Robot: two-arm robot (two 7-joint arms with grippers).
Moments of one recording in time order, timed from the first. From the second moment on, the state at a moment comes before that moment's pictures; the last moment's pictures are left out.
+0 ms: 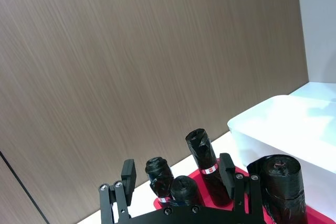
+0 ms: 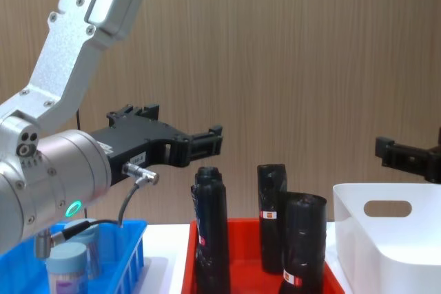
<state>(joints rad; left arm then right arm) -0.24 0.38 0.45 -1.63 -0.20 0.01 -0.01 -0.01 0.34 -0.23 -1.77 0.29 0.03 0.07</state>
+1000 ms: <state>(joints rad) -0.24 0.38 0.45 -1.63 -0.20 0.01 -0.01 -0.01 0.34 -0.23 -1.77 0.29 0.03 0.07</state>
